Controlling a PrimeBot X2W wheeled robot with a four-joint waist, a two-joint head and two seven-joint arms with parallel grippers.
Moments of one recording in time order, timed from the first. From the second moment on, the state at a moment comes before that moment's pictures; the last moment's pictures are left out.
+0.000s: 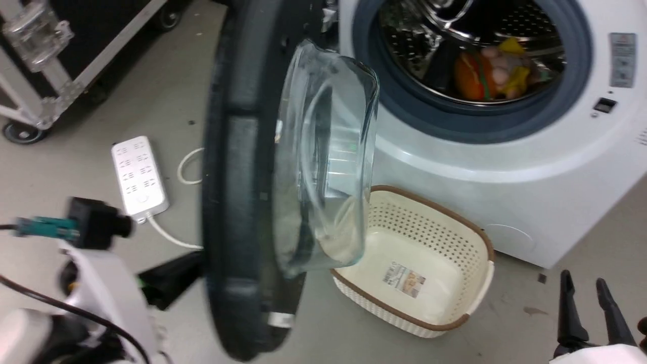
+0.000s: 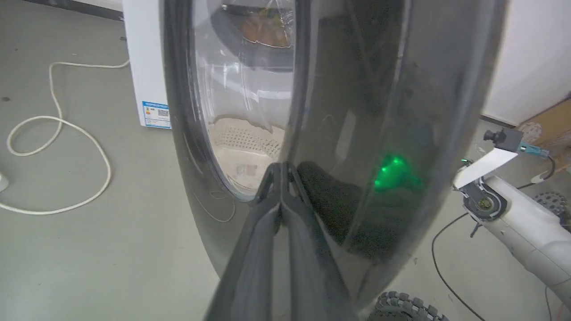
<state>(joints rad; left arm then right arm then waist) -0.20 0.82 -0.36 -0.31 -1.23 -0.13 0.44 0.02 -0.05 -0.20 0.22 0.32 0.13 -0.26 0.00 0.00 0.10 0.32</state>
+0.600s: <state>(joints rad) -0.49 0.60 -0.70 -0.14 -1.15 -0.13 0.27 0.02 -0.05 -0.23 0.20 0.35 0.13 -0.26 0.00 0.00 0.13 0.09</state>
